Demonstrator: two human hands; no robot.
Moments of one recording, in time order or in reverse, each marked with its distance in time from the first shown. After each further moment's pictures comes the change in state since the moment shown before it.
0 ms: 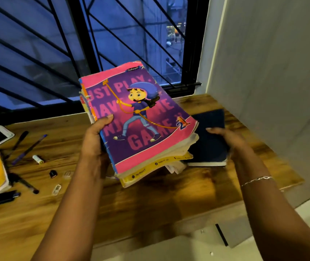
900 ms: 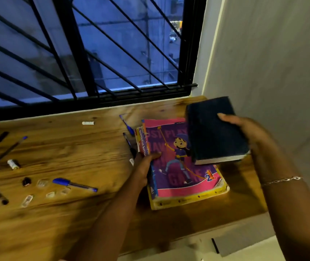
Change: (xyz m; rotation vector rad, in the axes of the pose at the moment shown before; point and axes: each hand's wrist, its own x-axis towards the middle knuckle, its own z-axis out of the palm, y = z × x) left_hand 0.080 -0.170 0.046 0.216 0.168 -0.300; right_hand 0.029 -0.058 -0.053 -0.101 -0.145 -0.040
